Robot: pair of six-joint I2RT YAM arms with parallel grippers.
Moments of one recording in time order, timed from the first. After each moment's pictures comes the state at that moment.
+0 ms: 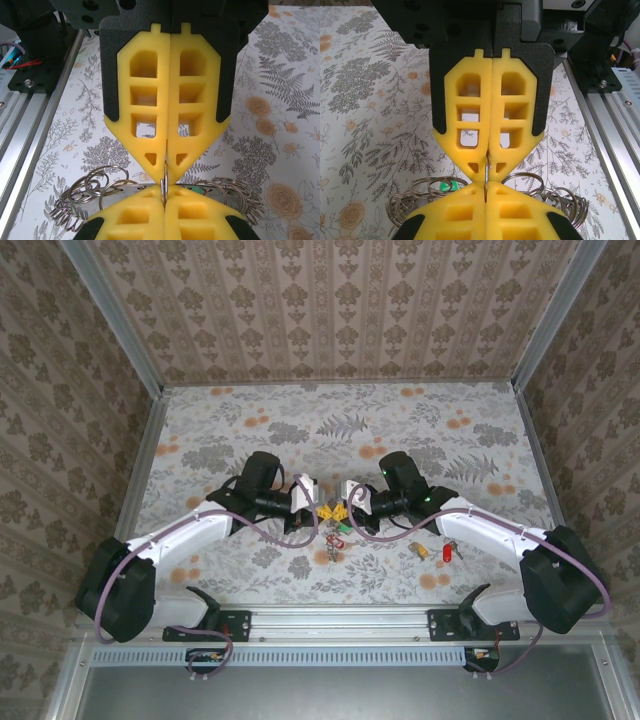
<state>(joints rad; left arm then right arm) -0.65 1.30 0.74 -0.15 0.86 0.60 0.60 1.35 0.78 -0.11 -0.71 -0.60</state>
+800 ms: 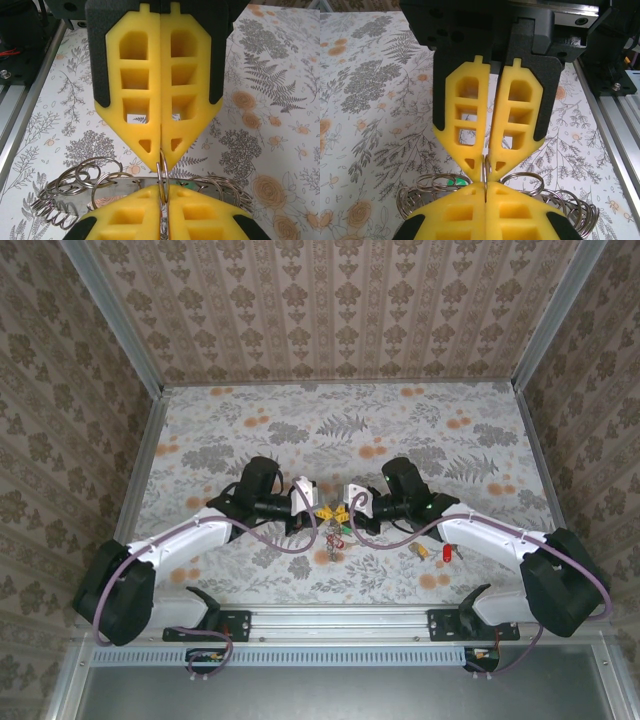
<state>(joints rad) -0.65 1.28 0.67 -0.03 0.82 0.54 0.60 1.33 0.70 -0.01 -0.65 -0.60</state>
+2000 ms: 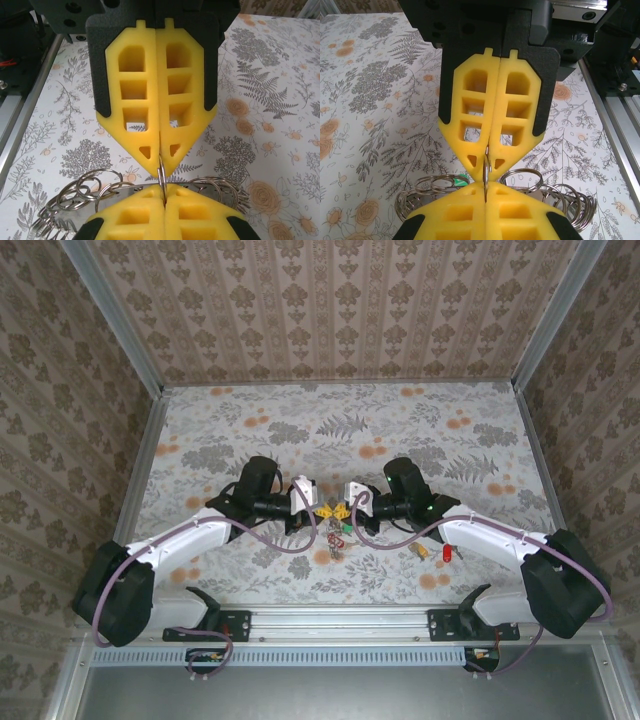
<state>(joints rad) -0.65 1.27 0.67 -0.02 0.81 0.54 0.60 1.32 0.69 0.04 -0.65 -0.56</state>
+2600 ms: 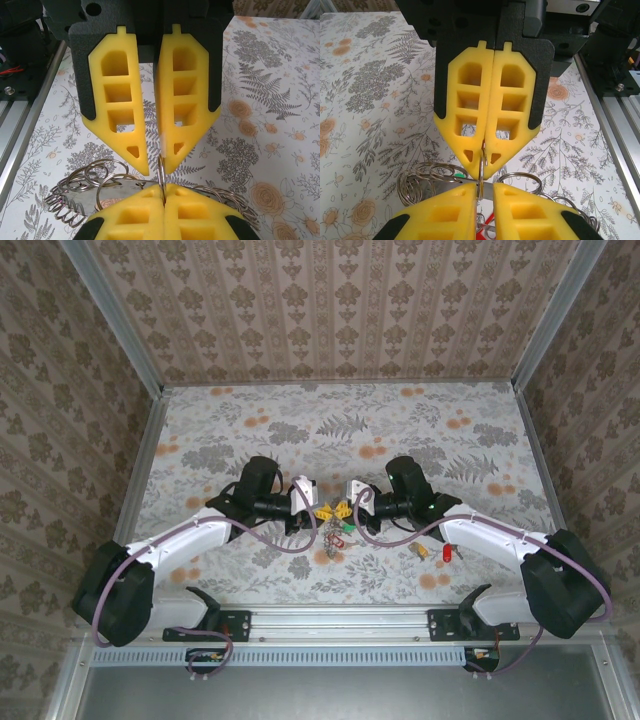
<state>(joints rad) -0.65 1.27 0.68 -0.03 0.82 0.54 0.58 1.32 0.69 0.04 -0.69 -0.55</state>
